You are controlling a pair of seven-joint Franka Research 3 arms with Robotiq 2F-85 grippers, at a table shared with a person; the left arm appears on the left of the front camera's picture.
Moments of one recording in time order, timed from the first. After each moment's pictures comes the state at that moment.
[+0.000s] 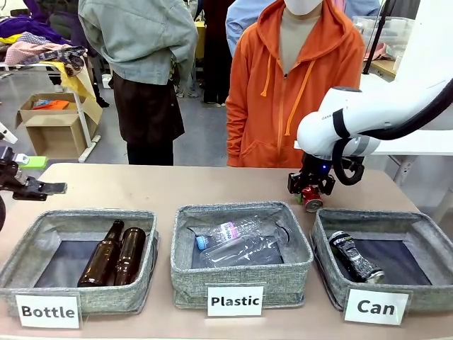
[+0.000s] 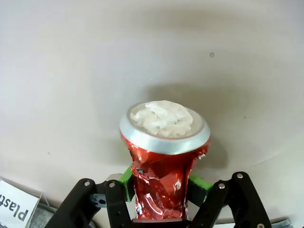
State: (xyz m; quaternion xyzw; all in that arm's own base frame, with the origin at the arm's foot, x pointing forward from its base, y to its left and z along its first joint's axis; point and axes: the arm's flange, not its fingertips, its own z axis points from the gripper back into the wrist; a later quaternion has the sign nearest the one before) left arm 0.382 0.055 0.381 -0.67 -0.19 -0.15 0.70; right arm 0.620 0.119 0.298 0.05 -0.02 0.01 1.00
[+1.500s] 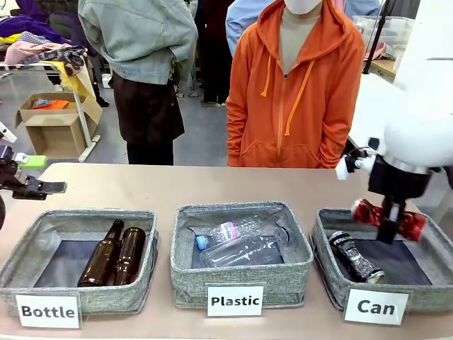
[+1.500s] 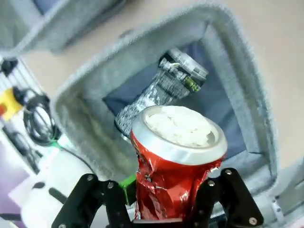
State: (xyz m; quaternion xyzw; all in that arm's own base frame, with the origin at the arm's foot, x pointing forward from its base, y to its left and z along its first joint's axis) left arm 0.383 0.056 0.382 -0.67 -0.19 -0.15 0.70; right arm 0.378 0.054 0.407 0.02 0.03 0.48 0.88
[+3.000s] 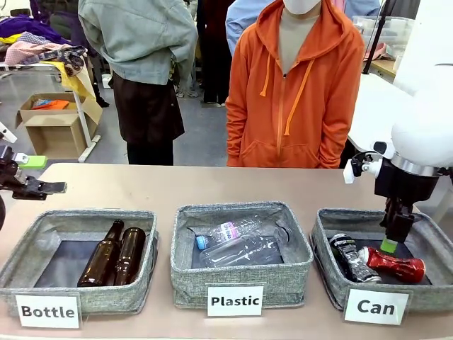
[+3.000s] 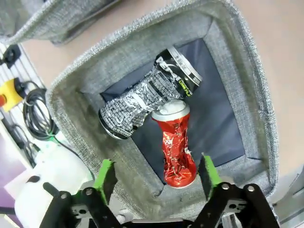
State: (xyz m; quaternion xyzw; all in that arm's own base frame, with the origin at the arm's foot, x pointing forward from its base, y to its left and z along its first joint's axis) left arm 0.383 0.056 0.382 -0.67 -0.19 -0.15 0.70; right arm 0.387 0.044 0.401 0.03 0.04 0.49 0.87
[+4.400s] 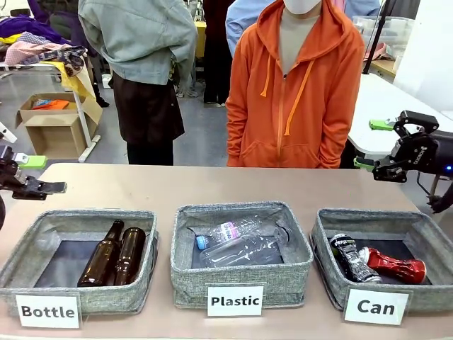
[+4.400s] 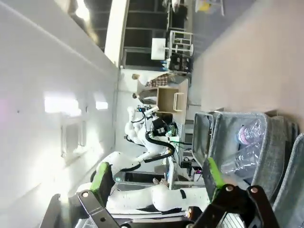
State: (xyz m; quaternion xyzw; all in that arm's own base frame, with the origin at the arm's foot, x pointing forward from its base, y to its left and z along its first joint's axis) left arm 0.383 0.056 0.382 -0.67 -0.19 -0.15 0.70; right arm 0.410 -0.036 0.416 0.70 -0.13 -0.08 0.70
